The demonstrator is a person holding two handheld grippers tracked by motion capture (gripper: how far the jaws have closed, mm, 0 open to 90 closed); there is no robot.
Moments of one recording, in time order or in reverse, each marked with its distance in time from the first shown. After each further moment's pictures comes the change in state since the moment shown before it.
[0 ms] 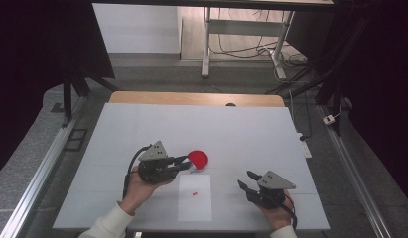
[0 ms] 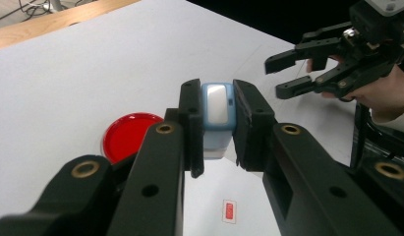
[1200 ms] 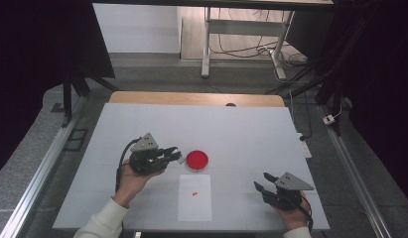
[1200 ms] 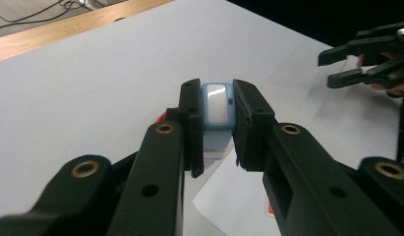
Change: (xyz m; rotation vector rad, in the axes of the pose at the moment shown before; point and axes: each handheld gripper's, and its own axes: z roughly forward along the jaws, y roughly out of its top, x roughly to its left) left arm 0.030 -0.001 -0.010 0.015 0.103 -0.046; right arm -0.032 -0.021 -0.021 0.046 -0.043 0.031
